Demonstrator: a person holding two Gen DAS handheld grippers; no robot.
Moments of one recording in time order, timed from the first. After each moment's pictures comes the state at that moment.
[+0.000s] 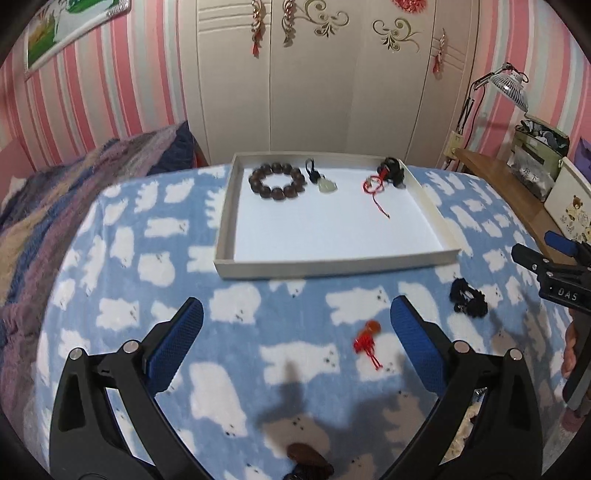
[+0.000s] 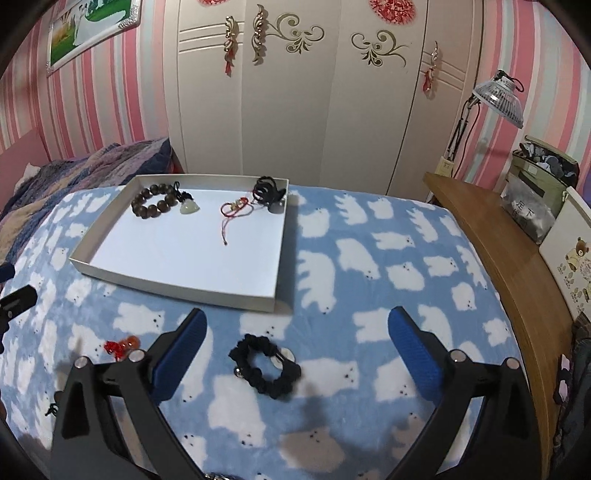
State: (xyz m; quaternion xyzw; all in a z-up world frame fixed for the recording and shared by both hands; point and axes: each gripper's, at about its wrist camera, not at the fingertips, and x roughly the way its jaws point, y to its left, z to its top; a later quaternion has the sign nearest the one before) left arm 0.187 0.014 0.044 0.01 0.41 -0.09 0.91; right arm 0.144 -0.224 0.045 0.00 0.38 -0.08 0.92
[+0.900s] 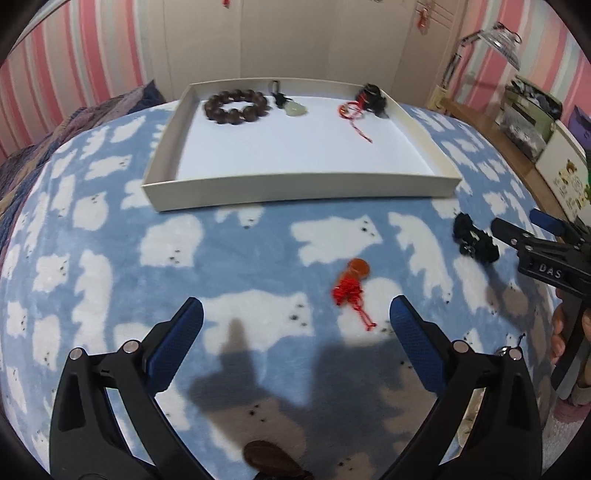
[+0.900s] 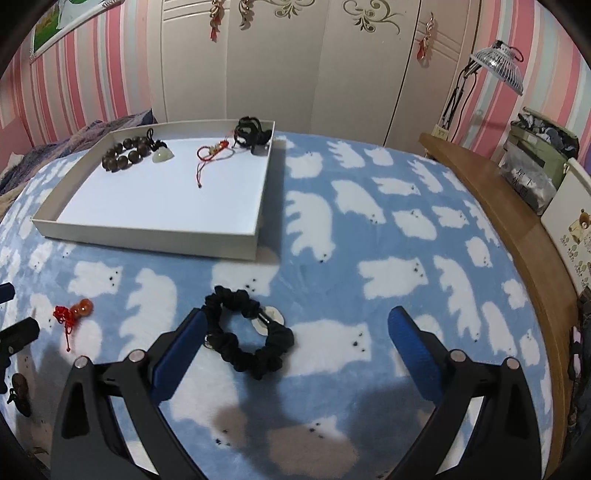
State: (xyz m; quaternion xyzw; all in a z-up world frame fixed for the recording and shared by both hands) left arm 0.200 -0.024 -0.035 0.02 0.48 -0.14 0.87; right arm 0.152 -0.232 -0.025 0.00 0.43 -0.10 0.90
